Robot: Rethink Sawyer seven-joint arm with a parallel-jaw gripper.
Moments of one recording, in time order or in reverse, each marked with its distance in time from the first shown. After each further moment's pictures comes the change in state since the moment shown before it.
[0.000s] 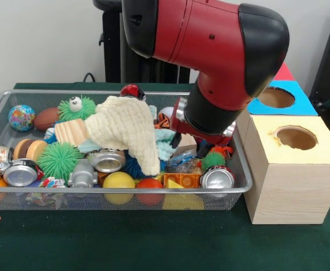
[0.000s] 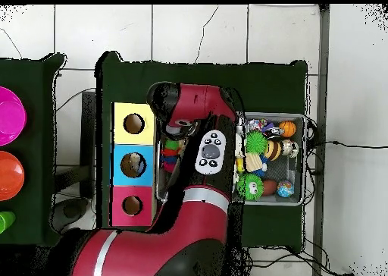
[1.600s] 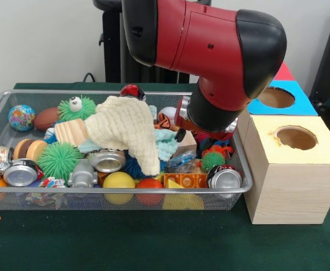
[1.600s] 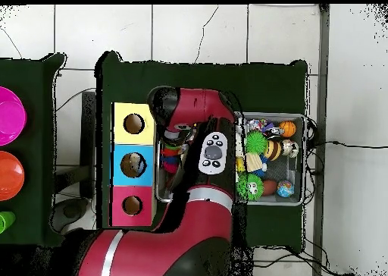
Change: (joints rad) arm -0.017 -0.016 0.058 0.041 -0.044 0.061 0.000
